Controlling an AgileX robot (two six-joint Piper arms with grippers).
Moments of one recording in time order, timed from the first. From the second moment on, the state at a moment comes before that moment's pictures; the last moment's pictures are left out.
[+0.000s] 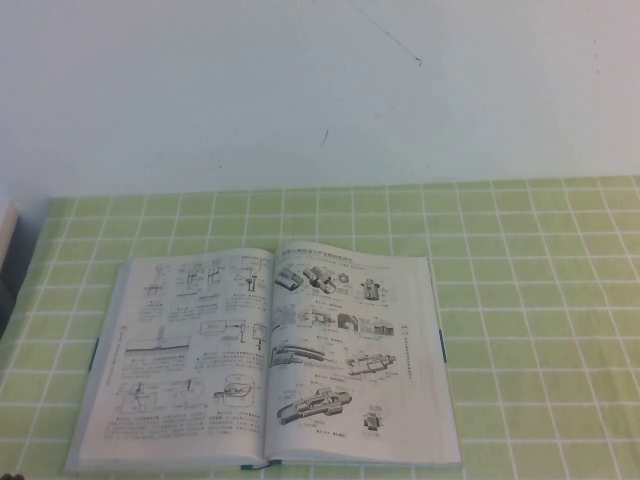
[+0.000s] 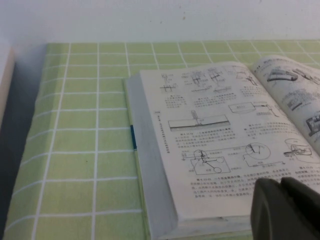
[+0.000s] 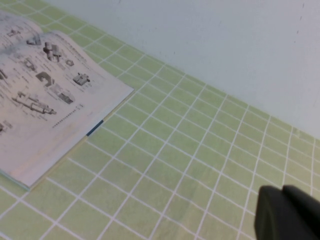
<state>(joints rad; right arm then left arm) 0.52 0.14 -0.34 -0.34 0.67 0.01 -0.17 -0.01 0.02 -0.04 0.34 -0.10</state>
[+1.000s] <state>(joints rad) 0.52 0.14 -0.33 -0.34 0.69 0.01 -0.06 -0.01 0.02 -0.12 0.35 -0.02</state>
